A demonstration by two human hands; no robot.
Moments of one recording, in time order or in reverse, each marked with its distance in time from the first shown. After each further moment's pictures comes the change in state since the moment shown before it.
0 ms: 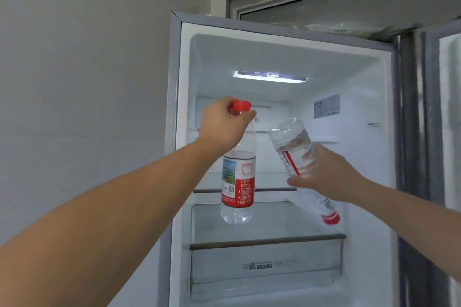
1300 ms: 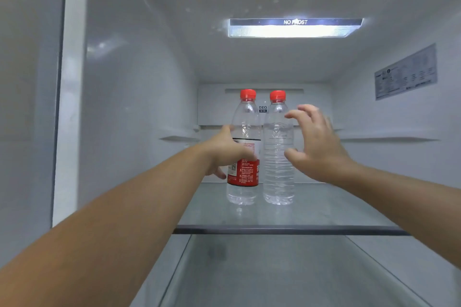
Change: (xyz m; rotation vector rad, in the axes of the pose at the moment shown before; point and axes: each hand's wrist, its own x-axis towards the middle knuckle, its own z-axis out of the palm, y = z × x) left_hand 0.122 -0.164 0.101 0.111 -0.349 -0.554; right_hand 0.212 0.078 0.109 0.030 0.304 -0.418
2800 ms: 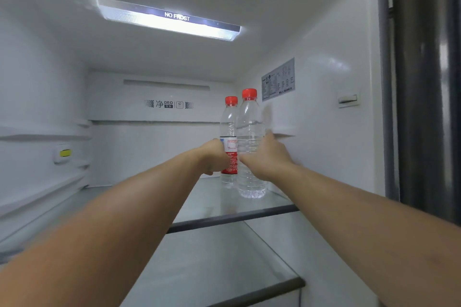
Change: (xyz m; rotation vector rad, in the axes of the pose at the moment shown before) left_hand 0.046 0.065 0.160 0.321 -0.158 0.166; right_hand -0.039 0.049 -0.074 -0.048 -0.180 0.797
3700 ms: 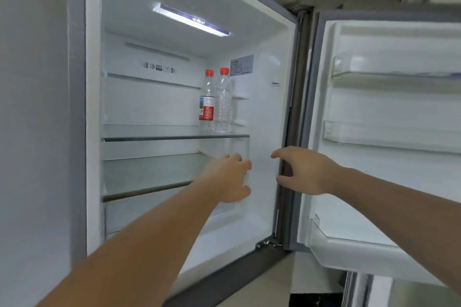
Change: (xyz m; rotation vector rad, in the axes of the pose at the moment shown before) left_hand -0.314 -0.036 0.028 0.389 -0.101 0.688; right_hand -0.332 -0.017 -0.124 -0.821 -0.253 -0.135
